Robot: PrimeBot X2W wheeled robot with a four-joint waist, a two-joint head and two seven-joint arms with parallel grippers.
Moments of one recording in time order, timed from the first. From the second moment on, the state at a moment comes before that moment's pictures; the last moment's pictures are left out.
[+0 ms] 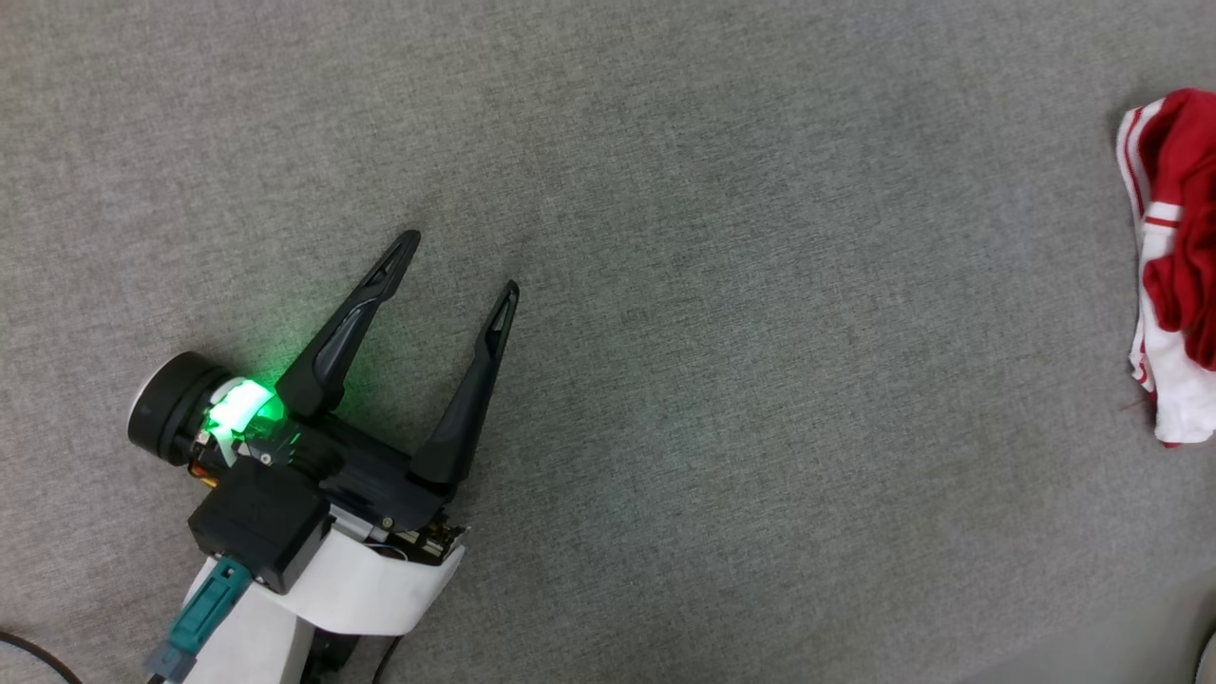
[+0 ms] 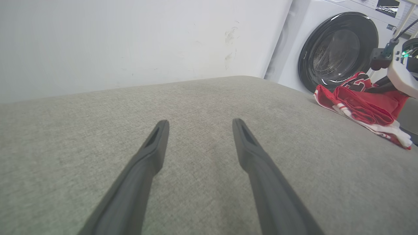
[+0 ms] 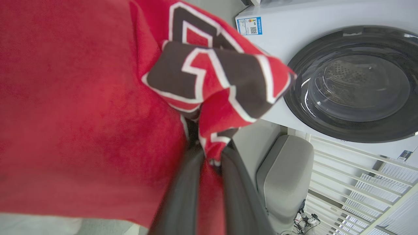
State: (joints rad) left arm -0.23 0.32 -0.27 -0.24 -0.15 -0.13 -0.27; right arm -0.70 -0.84 0.30 0.61 0.05 0.13 0.24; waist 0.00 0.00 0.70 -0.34
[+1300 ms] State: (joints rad) left arm 0.00 0.09 -0.03 -0.09 -0.13 -0.13 -0.26; right arm -0.22 -0.29 -0.05 -0.08 0.19 0.13 -0.05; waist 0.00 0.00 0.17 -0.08
